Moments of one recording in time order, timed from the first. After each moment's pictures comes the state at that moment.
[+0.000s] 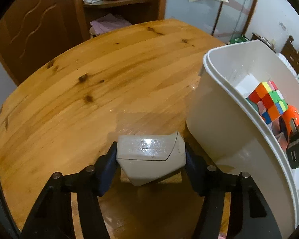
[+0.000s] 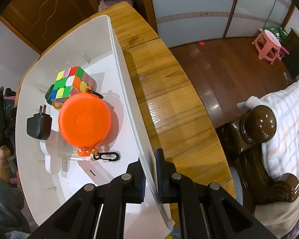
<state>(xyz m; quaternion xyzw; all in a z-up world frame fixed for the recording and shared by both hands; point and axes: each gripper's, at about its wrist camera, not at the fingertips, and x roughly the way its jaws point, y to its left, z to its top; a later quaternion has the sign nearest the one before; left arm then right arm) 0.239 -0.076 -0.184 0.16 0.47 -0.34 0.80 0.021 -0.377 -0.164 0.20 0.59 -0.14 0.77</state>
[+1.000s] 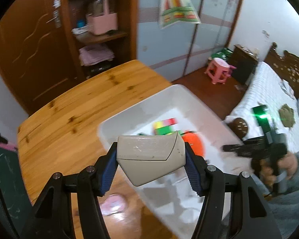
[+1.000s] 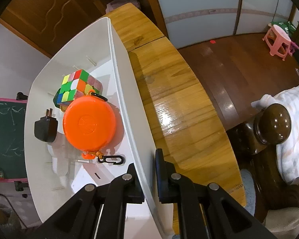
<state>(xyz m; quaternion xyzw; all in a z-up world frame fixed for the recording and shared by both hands) 0.118 -0.134 -0.009 0.15 0.43 -0.38 0.81 0.019 -0.389 -0.176 0.24 0.57 -0.09 0.78</state>
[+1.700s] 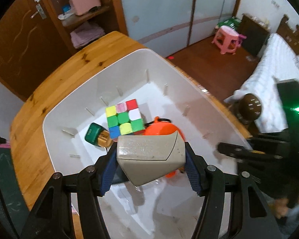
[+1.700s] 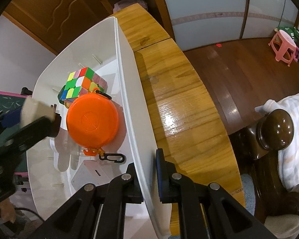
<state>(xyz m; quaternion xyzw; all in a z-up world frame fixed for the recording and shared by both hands) 0.082 -0.250 -0.088 0.24 0.49 -0.31 0.78 0.015 -0.388 -0.177 0.23 0.56 -0.07 0.79</state>
